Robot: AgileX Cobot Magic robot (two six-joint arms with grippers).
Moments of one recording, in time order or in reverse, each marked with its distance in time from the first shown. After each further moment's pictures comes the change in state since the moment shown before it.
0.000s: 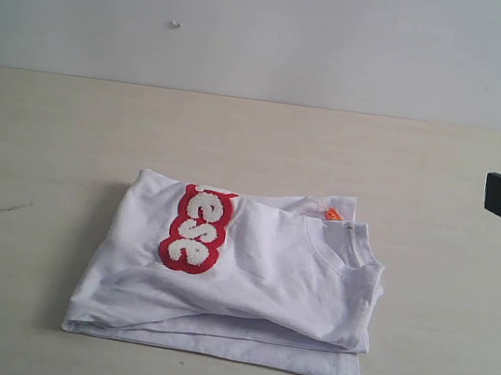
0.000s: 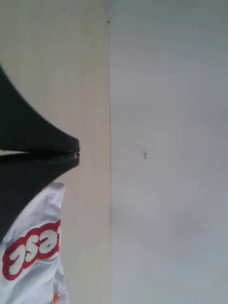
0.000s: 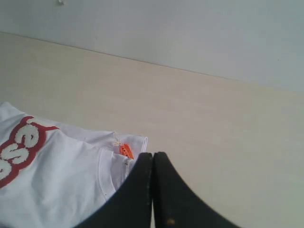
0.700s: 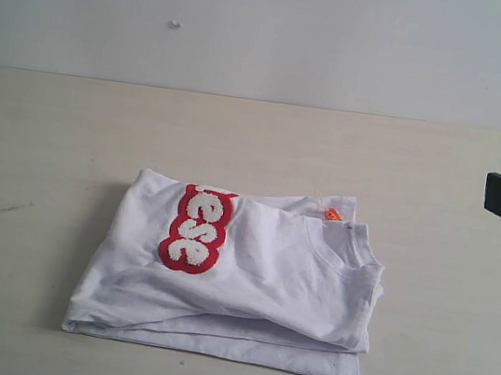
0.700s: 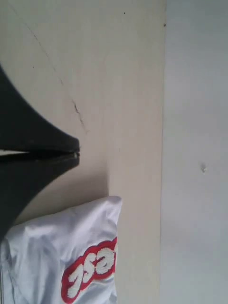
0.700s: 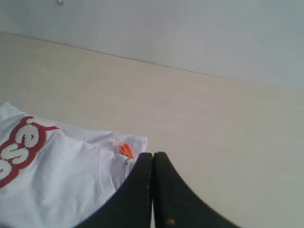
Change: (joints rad) left arm 0.000 -0.059 0.195 0.070 0.004 -0.069; right arm 0.000 0.000 0.000 0.002 0.000 0.000
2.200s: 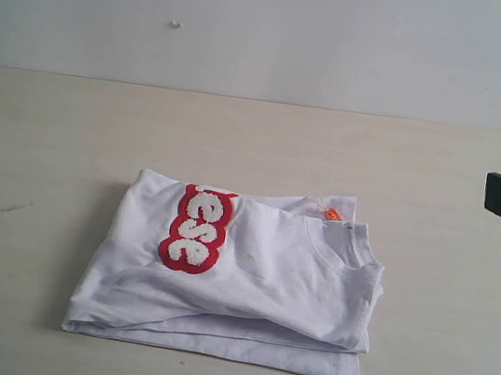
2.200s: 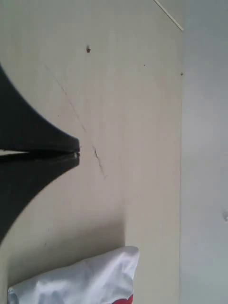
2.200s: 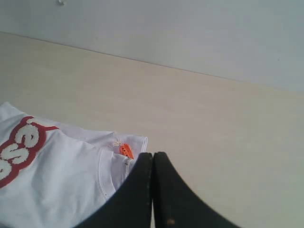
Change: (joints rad) left arm 0.188 0.000 0.012 -0.070 0.056 0.156; right arm 0.000 0.000 0.000 0.000 0.000 0.000
